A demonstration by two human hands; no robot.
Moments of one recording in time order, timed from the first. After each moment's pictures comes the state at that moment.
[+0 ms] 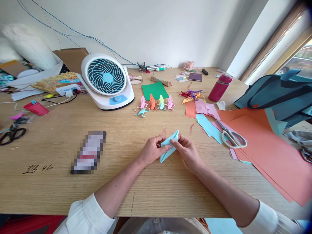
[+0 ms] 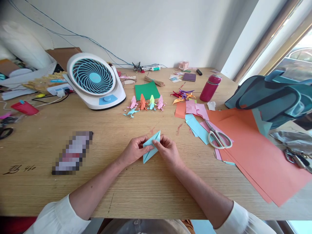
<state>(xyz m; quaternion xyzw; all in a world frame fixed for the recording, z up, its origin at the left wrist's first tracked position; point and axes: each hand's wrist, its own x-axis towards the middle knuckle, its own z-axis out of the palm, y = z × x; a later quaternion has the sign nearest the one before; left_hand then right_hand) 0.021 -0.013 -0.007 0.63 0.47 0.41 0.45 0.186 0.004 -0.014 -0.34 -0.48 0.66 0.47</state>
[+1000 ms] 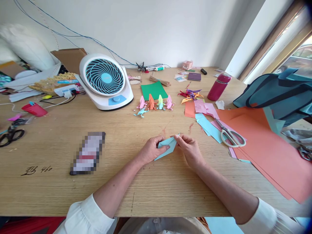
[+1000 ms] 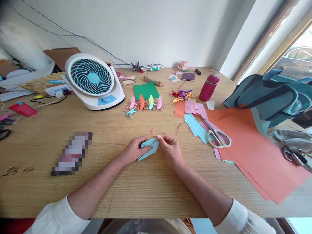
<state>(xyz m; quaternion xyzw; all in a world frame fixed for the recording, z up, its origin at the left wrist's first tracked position) 0.016 -0.010 -0.007 0.66 0.52 0.34 0.42 0.193 0.010 -0.010 -0.39 -0.50 0.59 0.50</state>
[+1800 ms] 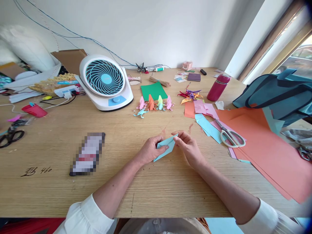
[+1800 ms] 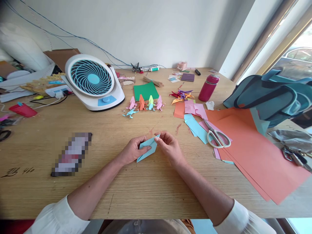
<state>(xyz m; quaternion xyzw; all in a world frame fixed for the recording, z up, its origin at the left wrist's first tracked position) 0.014 -0.011 -0.004 0.66 0.52 0.35 0.41 0.195 0.012 -0.007 -0.37 -0.51 0.60 0.49</state>
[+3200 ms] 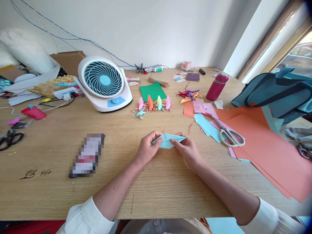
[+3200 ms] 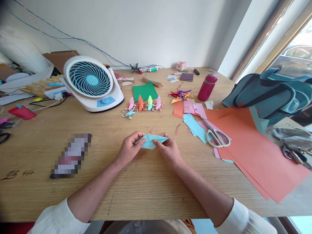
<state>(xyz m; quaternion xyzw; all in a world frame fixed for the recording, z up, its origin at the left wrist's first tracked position) 0.015 -0.011 0.000 0.64 0.50 0.46 0.35 0.192 0.010 -0.008 -0.39 -0.49 0.62 0.46</state>
